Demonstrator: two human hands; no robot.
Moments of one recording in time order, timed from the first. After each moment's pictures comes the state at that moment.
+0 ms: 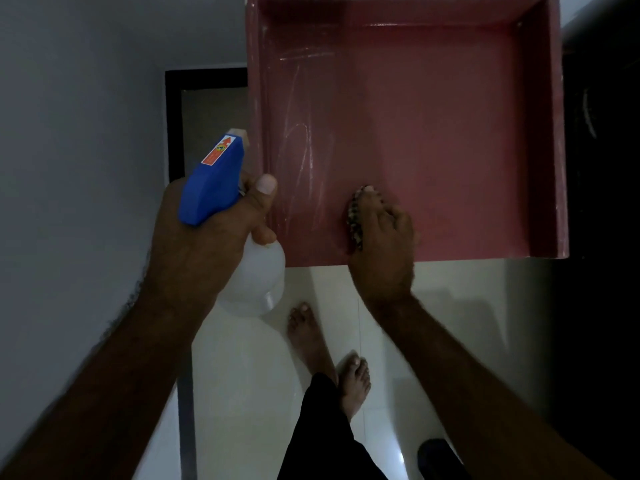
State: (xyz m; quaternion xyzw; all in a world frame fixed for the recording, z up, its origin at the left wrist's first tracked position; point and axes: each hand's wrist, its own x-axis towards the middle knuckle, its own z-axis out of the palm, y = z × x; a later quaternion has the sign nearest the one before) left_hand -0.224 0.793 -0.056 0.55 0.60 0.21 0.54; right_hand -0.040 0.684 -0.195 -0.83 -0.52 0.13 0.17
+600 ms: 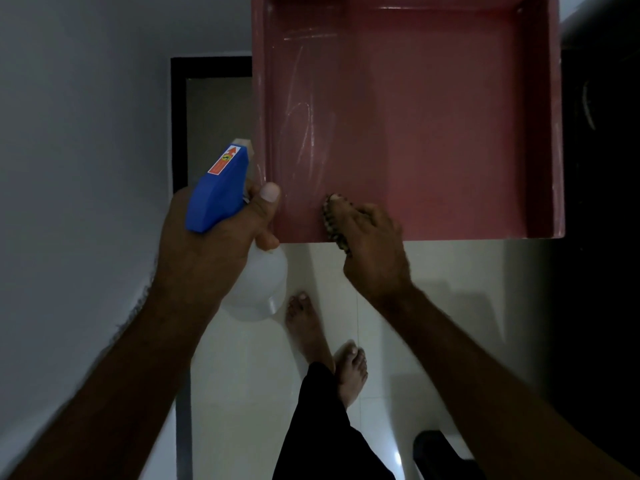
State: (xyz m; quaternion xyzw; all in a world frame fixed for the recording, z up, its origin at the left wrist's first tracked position) left_hand -0.237 0.748 -0.047 0.53 0.62 0.21 0.54; right_hand -0.046 0.655 -0.191 -0.74 -0.63 0.18 0.15
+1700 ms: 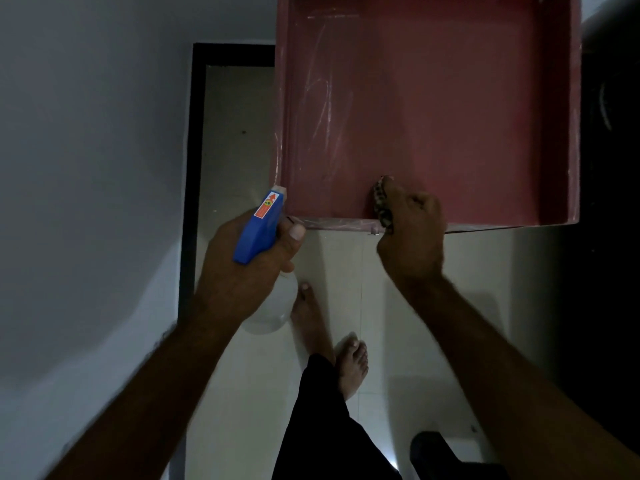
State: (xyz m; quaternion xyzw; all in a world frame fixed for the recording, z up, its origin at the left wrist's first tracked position) left_hand -0.253 0.678 -0.077 0.54 0.62 0.18 0.54; right_hand -0.024 0.626 -0.197 -0.80 -0.55 0.12 0.20
